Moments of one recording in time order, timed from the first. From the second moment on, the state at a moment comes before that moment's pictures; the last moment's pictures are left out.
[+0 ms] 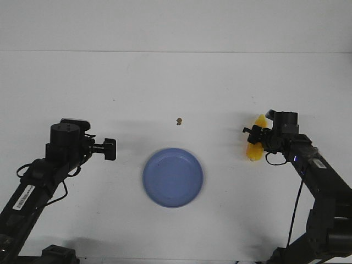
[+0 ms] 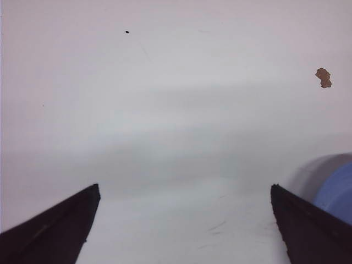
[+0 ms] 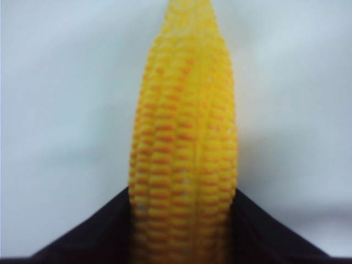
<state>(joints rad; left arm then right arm) -0.18 1.15 1.00 -0.45 0.06 -0.09 -0.05 1.67 1.07 -0.38 -0.25 0.43</state>
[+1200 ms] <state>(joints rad) -0.18 1.15 1.00 -0.45 0.06 -0.09 0.69 1.59 1.07 -0.46 -0.10 0.34</state>
